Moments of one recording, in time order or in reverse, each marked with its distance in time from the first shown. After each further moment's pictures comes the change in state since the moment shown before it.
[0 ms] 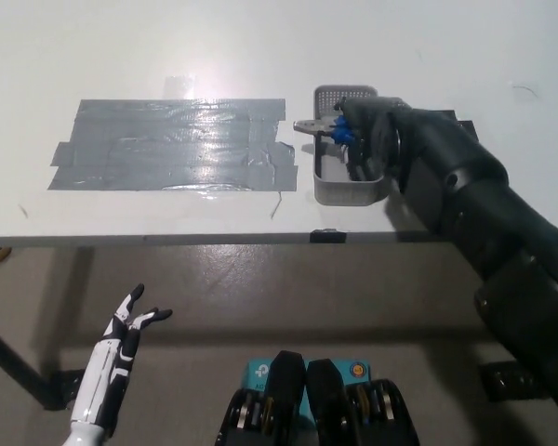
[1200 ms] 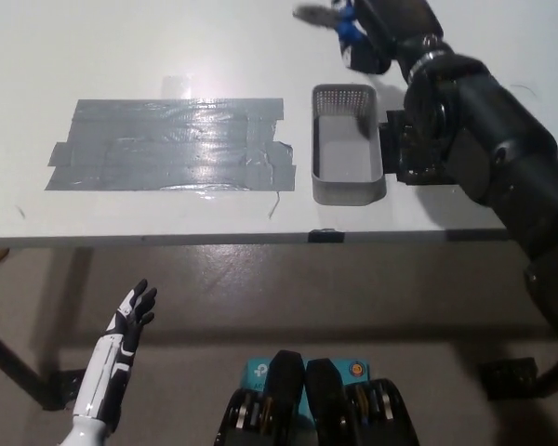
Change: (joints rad) left_arm -0.016 0.001 -0.002 0.015 -0.032 -0.002 -0.028; right_arm -0.038 -0.109 -0.114 -0.142 -0.071 -0.236 -0.409
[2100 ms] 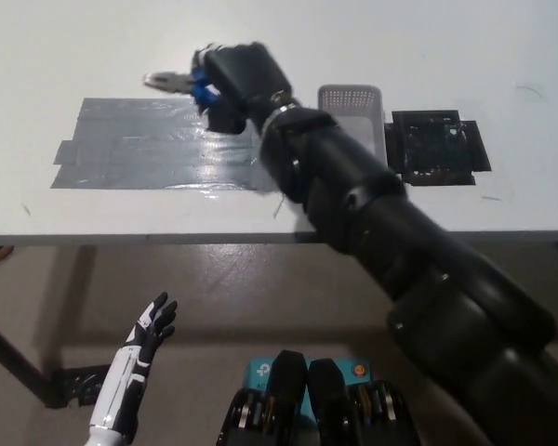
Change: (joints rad) left_arm 0.020 -0.019 -0.028 0.009 -0.021 0.002 -0.024; right_arm -0.040 0.339 0.009 0.175 -0.009 0.017 -0.004
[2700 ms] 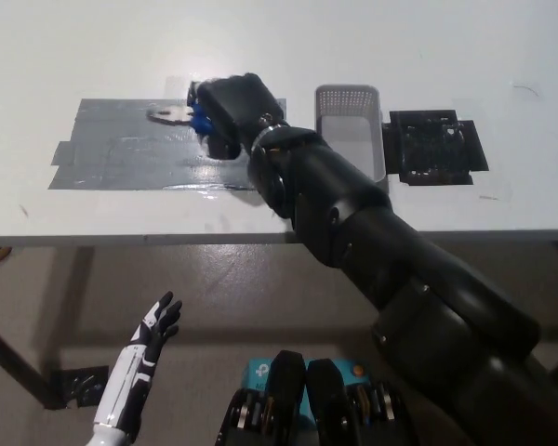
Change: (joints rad) left_arm -0.011 0.003 -0.010 0.004 0.021 -0.002 0.000; right_arm 0.006 0.003 0.033 0.039 0.003 0.070 0.108
